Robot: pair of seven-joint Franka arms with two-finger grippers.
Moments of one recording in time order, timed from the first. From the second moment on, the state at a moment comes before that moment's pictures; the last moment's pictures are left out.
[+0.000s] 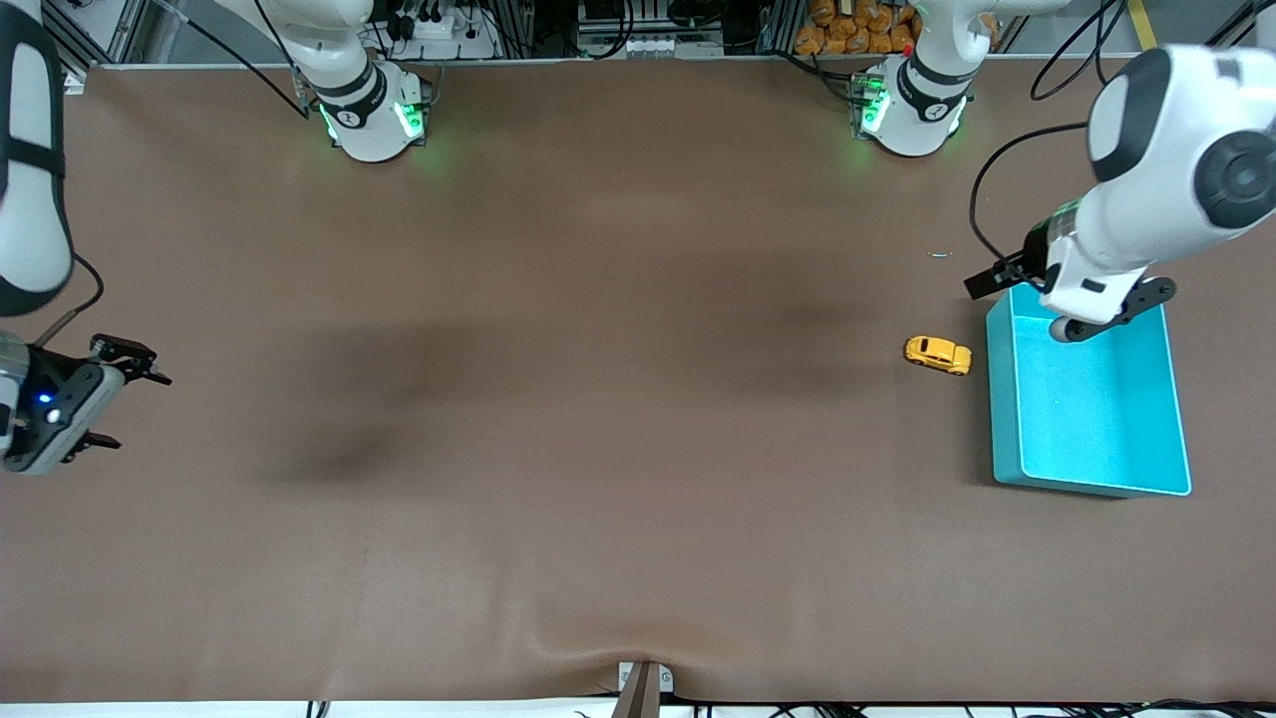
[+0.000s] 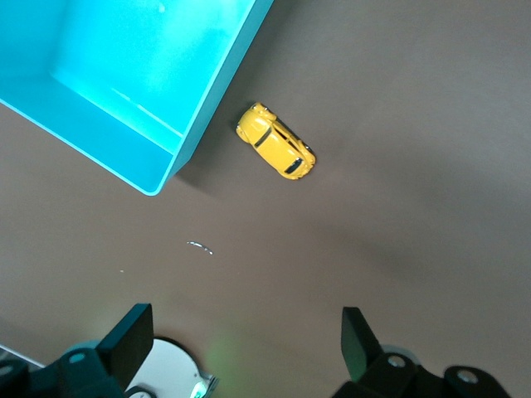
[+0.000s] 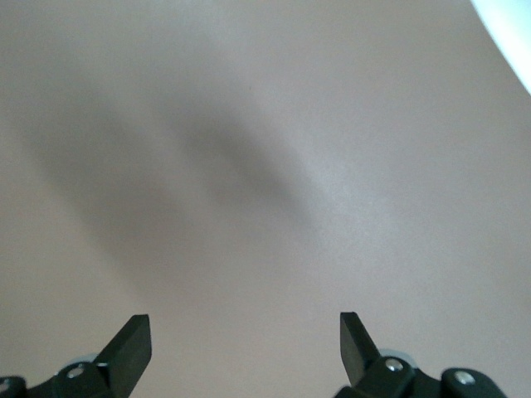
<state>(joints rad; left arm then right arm) -0.05 -0.01 -0.08 -2.01 0.00 1.73 -0.60 -0.20 0.37 0.08 -1.42 0.03 1.74 -1.07</state>
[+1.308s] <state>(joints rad) 0.01 0.29 -0.07 -2.41 0.00 2.69 -1.27 -0.12 -0.03 0.06 -1.57 0.01 1.61 -0.14</state>
